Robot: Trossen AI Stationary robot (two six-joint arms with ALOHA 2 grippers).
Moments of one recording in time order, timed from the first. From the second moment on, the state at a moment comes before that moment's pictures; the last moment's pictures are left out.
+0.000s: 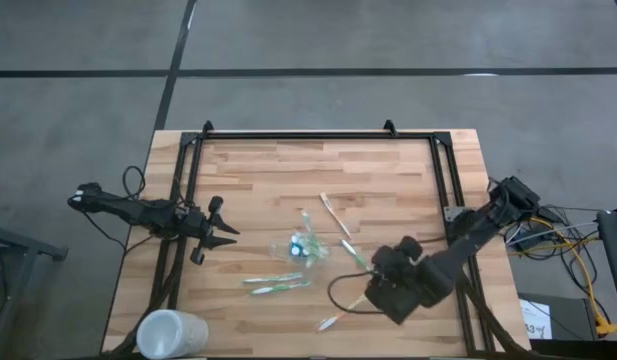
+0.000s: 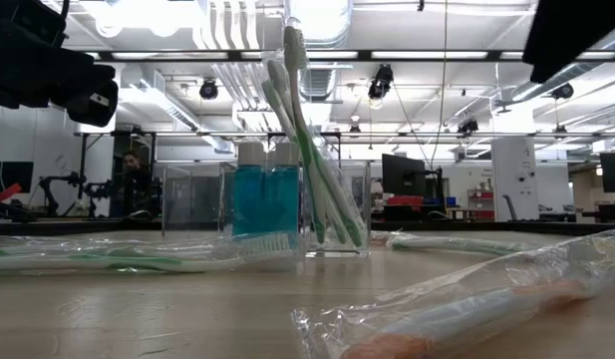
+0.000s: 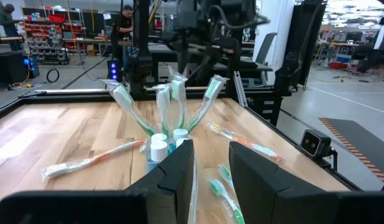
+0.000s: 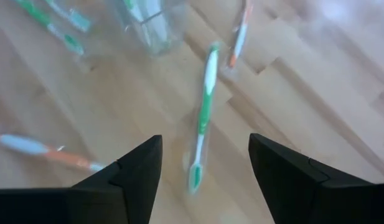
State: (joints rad) left arm -0.29 0.10 0.01 0.03 -0.06 -0.06; right arm 0.71 1.65 1.34 -1.16 0.54 1.40
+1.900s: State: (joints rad) left arm -0.29 0.10 0.01 0.03 -0.06 -0.06; right arm 0.90 1.65 0.69 -0.32 0.65 1.58
